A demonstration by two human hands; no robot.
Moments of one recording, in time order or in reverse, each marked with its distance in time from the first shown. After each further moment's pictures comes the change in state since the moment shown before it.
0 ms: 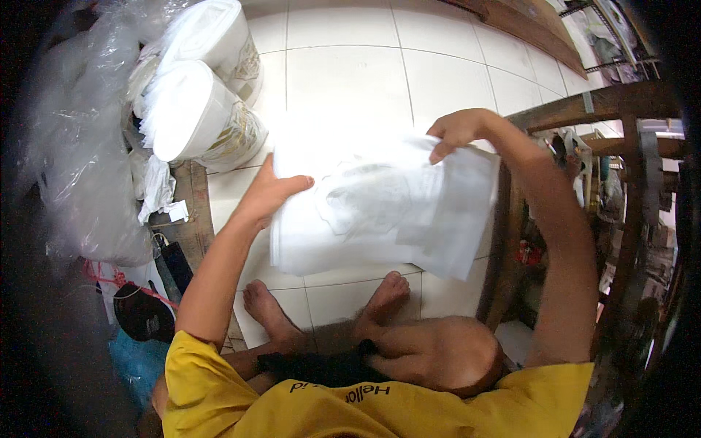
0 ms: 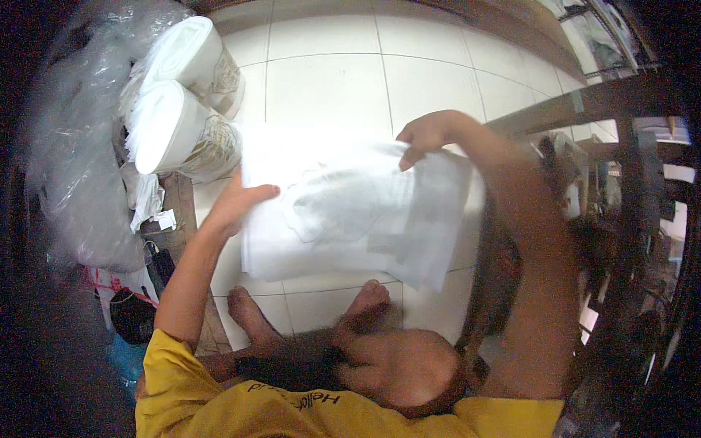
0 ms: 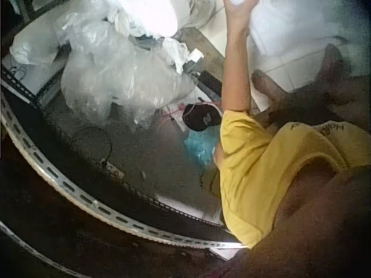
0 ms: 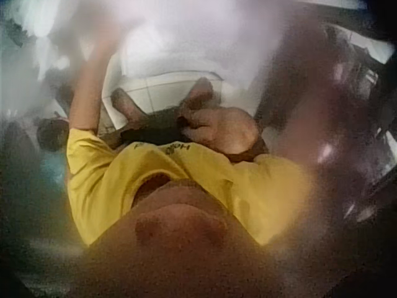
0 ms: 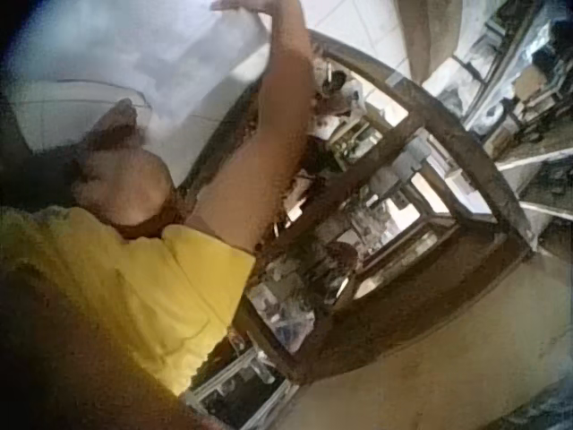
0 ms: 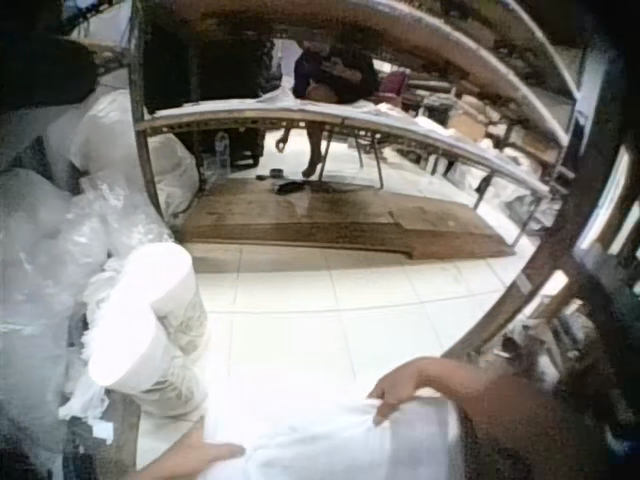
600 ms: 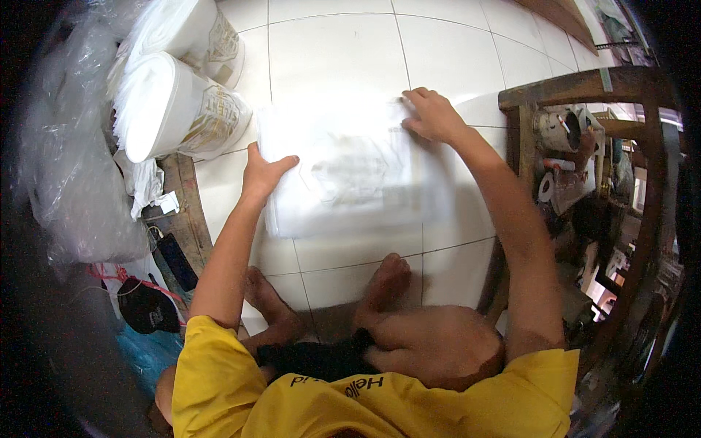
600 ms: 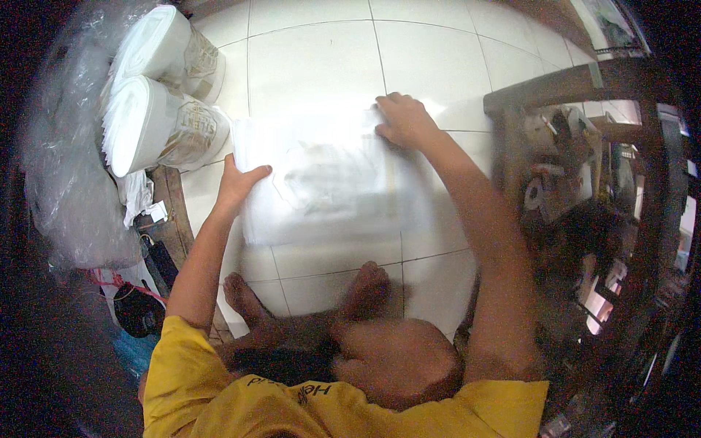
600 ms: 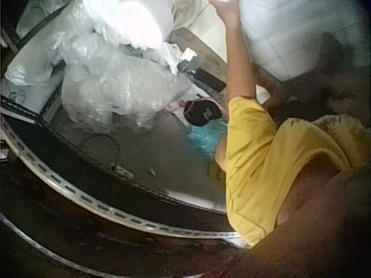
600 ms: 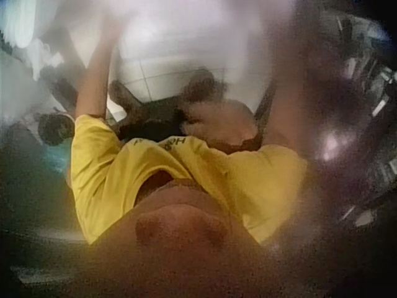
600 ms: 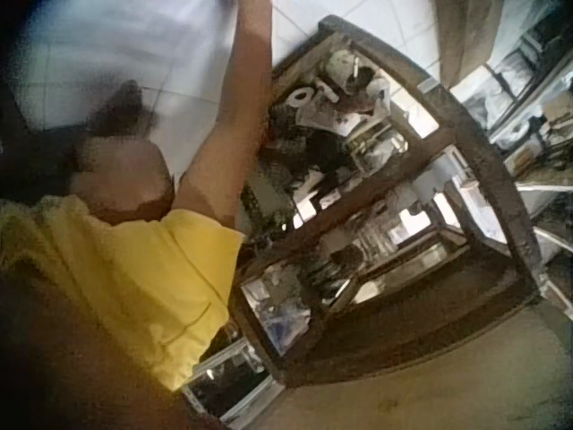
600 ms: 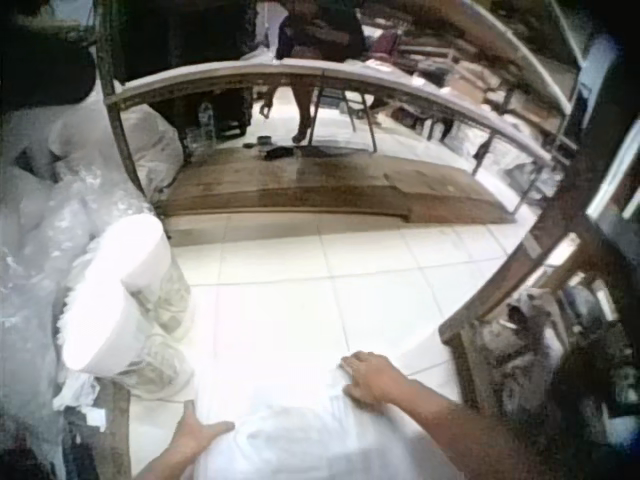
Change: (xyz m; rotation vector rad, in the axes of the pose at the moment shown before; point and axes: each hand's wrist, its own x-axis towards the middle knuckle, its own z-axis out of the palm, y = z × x) left_hand 0.044 -0.076 -0.015 0.380 0.381 -0.083; right_hand 0.096 0.037 0.071 -0.348 0.957 -0.127
